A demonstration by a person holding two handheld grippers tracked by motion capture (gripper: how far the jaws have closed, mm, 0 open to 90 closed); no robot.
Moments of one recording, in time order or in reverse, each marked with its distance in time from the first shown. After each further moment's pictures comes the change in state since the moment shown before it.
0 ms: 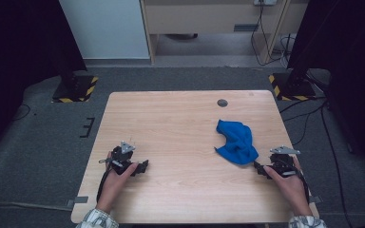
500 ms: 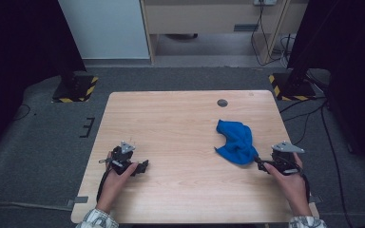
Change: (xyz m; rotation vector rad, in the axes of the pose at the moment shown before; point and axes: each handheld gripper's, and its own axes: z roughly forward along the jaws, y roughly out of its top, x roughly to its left) left arm 0.000 0.000 0.000 0.000 0.000 0.000; right arm 0.010 0.021 -0.022 -0.137 0.003 -0.058
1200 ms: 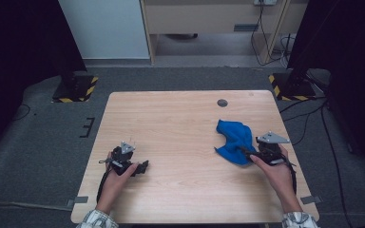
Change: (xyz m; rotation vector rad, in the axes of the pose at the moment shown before) left arm -0.001 -0.001 -0.001 -0.001 -0.002 0.002; right arm 0.030 0.038 0.021 -0.078 0.093 -0.053
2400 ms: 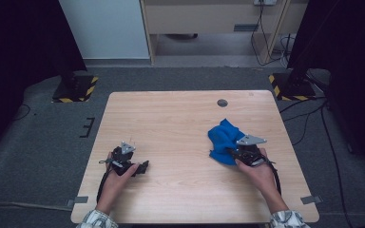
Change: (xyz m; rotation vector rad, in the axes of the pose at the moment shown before) left arm -0.001 0.000 0.000 0.000 -0.002 0.002; right arm 0.043 0.001 0.032 0.082 0.138 -0.072
